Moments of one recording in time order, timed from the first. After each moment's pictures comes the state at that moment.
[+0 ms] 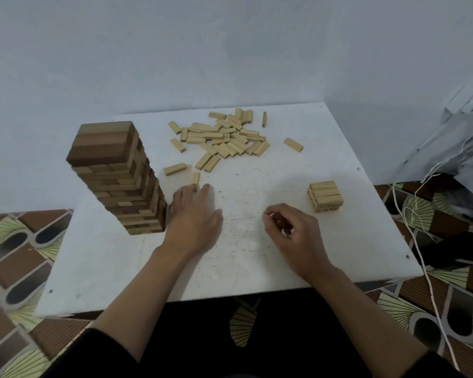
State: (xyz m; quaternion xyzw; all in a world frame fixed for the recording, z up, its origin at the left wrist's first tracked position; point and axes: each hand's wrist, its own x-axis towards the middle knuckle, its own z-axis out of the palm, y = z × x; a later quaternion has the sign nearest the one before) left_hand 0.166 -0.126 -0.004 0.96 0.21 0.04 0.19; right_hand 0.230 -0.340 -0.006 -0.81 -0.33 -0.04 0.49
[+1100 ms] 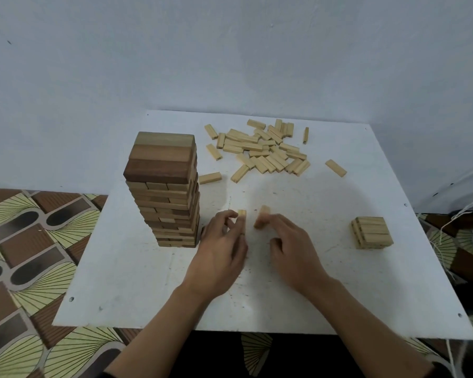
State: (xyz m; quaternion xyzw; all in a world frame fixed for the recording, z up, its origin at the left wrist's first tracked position) left_hand 0.135 -0.109 -0.042 0.93 0.11 0.17 0.32; right_hand 0.241 -0.258 -0.019 -0.84 -0.40 0.07 0.36
